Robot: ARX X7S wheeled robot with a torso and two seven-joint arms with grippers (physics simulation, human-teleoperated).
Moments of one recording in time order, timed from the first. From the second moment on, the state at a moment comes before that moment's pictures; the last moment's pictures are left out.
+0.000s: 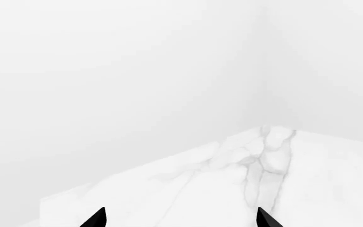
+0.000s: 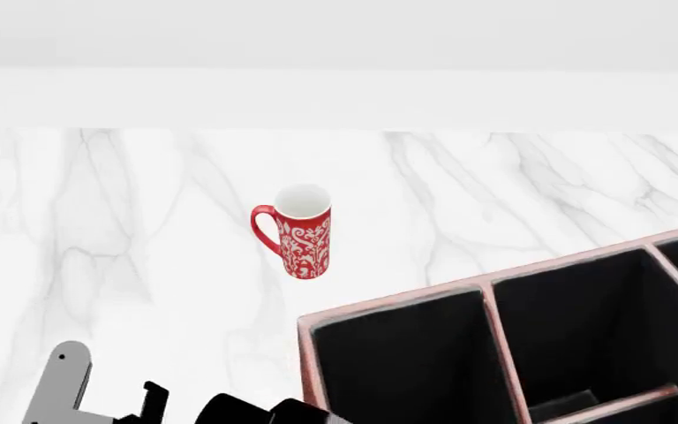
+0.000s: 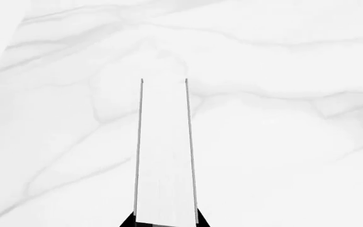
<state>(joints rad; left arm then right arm) 0.65 -0.14 -0.70 0.57 -0.36 -0.01 -0.49 1.02 0.10 -1.20 0.10 0.56 0.79 -0.54</state>
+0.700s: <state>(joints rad) 0.65 -0.15 -0.68 0.58 -0.36 -0.01 -0.50 1.33 0.06 -0.71 0.04 0.81 1.28 -0.12</state>
